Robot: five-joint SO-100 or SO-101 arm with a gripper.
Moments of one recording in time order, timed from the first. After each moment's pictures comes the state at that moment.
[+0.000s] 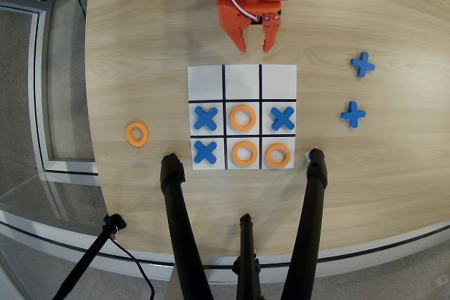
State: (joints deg) arm -3.6 177.6 159.1 75.8 -87.0
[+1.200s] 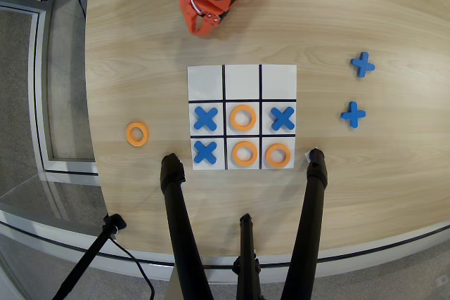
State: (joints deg) arm 40.3 193.4 180.3 74.4 -95.0
